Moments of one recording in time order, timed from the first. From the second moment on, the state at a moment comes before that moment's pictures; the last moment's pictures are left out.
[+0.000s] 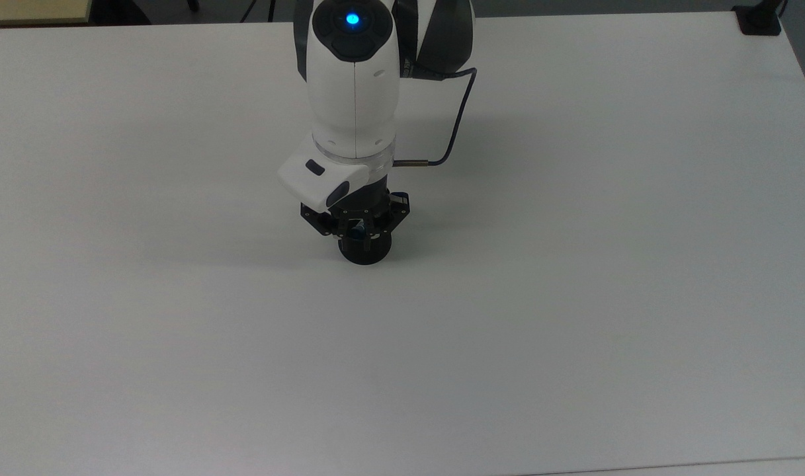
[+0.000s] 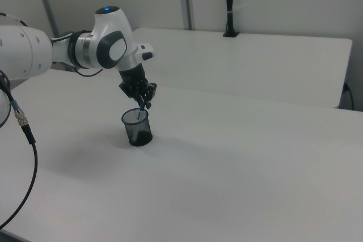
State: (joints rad) arm 0.19 0.47 -0.12 -1.52 -0.01 2.15 0.01
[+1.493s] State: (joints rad) arm 0.12 0.29 -0.13 -1.42 0.10 1.78 -0.04
